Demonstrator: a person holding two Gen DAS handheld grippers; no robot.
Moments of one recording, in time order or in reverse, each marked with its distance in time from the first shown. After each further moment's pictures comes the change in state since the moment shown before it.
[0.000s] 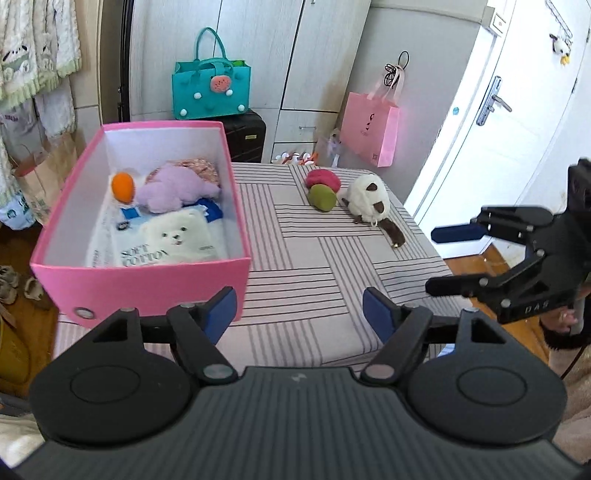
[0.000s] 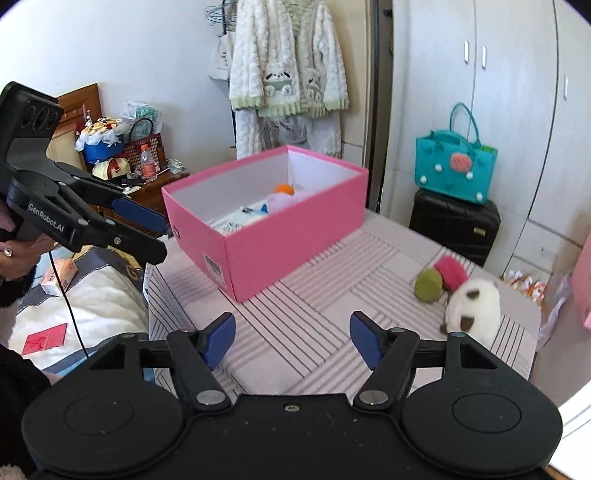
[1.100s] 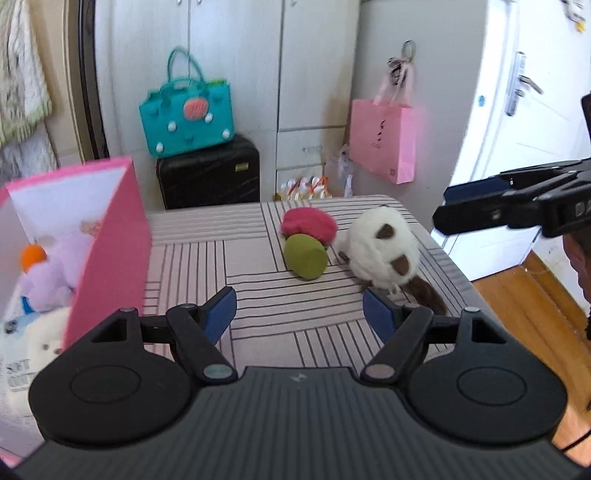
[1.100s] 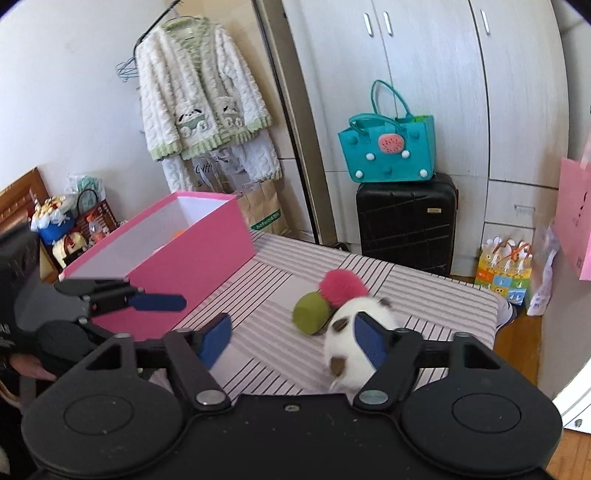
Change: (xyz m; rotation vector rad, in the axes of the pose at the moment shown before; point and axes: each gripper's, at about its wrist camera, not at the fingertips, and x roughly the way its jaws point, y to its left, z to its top) left arm 0.172 -0.065 0.054 0.104 -0.087 0.106; right arm 0.049 -0.180 0.011 0.252 -0.085 -0.006
